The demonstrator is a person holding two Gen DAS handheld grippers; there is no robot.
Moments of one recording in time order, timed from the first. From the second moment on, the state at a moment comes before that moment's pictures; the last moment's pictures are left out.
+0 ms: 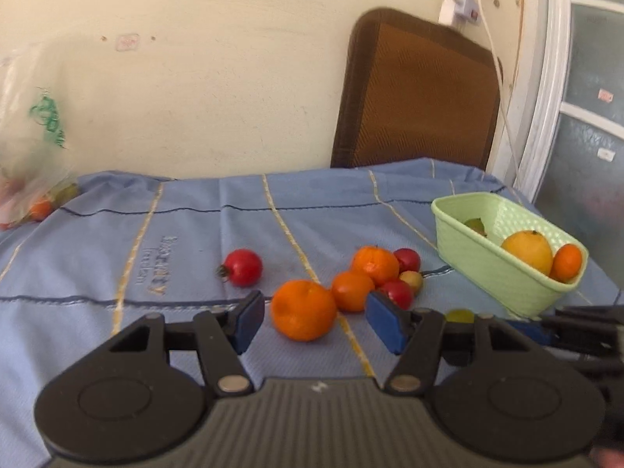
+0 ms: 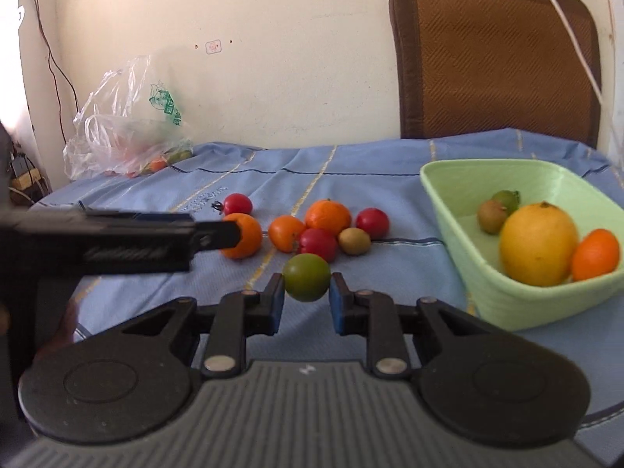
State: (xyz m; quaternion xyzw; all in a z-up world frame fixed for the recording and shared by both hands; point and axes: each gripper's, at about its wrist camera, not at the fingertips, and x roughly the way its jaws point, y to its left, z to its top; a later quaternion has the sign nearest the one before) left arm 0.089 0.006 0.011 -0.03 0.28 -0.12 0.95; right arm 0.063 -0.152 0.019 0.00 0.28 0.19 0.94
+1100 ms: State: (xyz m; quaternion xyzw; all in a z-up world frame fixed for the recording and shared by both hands) left arm 0.015 0.003 -0.001 -0.05 0.30 -0.15 0.94; right arm 0.035 -0.153 0.010 -0.02 0.26 0.19 0.95
